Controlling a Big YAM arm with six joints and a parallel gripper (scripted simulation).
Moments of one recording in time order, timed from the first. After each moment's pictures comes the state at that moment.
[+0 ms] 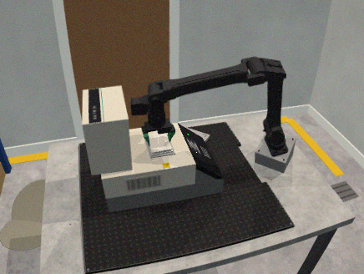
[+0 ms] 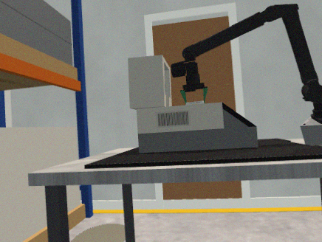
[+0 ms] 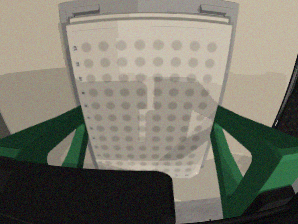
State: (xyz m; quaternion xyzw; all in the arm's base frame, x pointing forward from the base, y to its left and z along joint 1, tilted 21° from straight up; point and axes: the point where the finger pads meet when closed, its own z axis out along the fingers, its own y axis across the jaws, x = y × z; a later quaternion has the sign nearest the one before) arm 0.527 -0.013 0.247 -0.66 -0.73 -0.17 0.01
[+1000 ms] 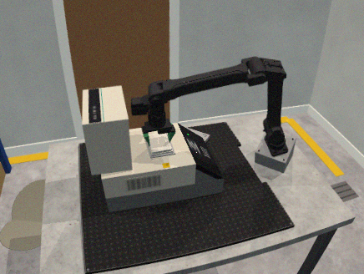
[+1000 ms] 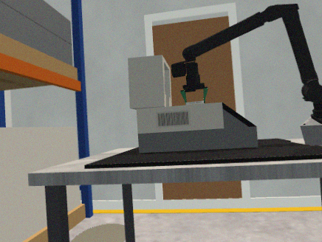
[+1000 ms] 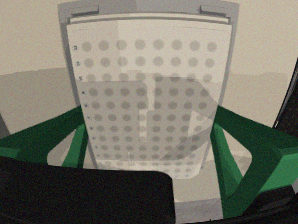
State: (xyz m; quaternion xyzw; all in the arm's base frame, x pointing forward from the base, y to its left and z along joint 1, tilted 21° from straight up) arm 0.527 -0.013 0.246 -0.66 -0.73 -0.17 0.01
